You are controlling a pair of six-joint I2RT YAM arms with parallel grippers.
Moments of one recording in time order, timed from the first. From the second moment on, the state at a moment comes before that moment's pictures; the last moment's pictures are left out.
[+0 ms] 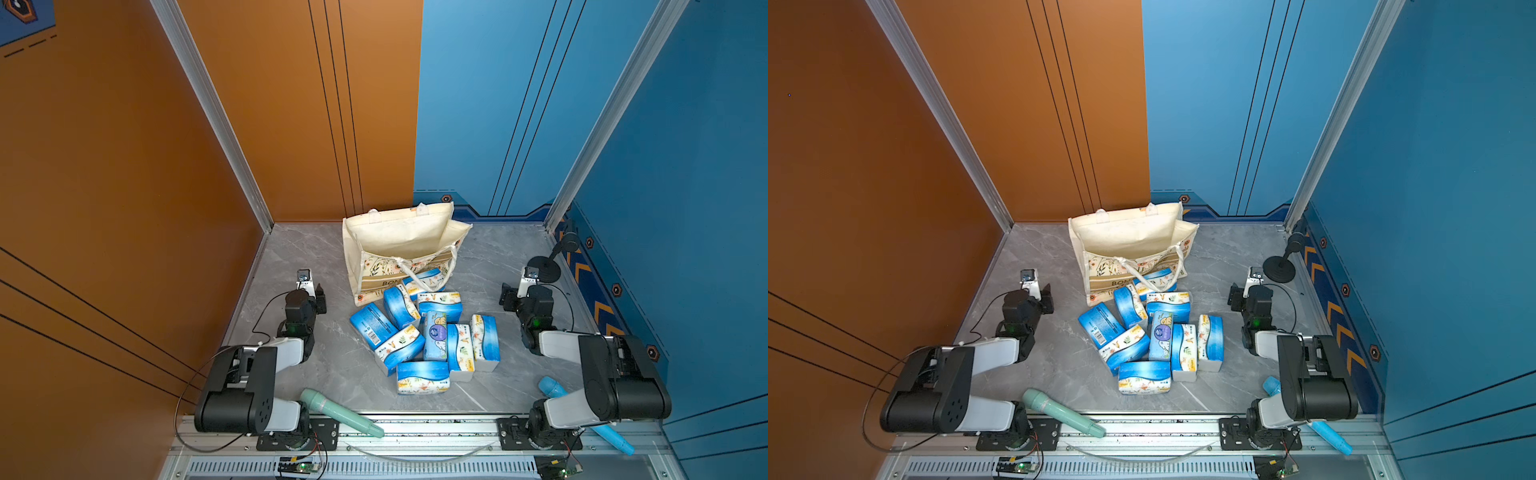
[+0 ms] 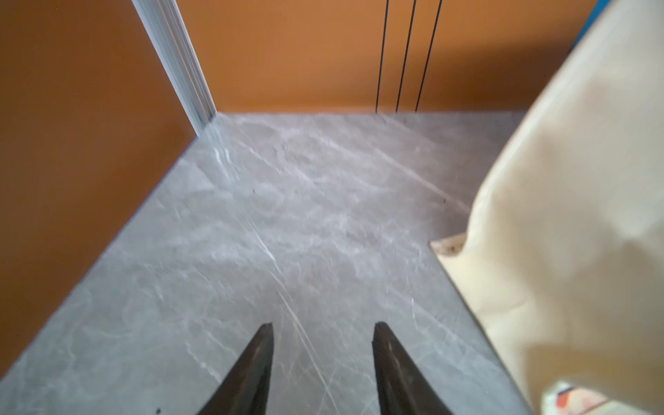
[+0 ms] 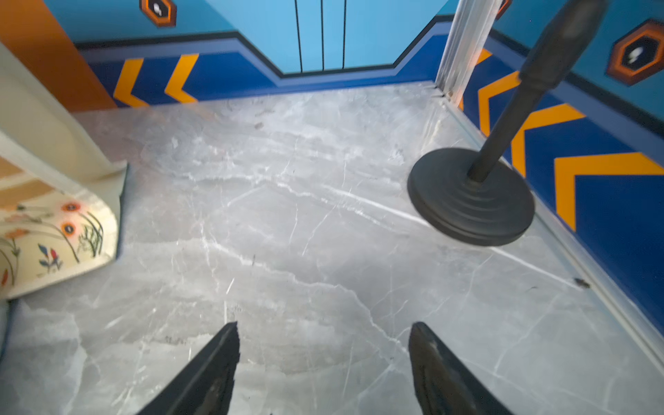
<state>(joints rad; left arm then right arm) -0.05 1.33 0.36 0.68 -0.18 -0.01 -0.01 1.44 0.43 0.63 0.11 0.08</state>
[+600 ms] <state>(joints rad) -0.28 1.03 1.01 -0.30 -0.40 -0.13 0.20 1.01 0.83 -0.37 0.18 0.25</state>
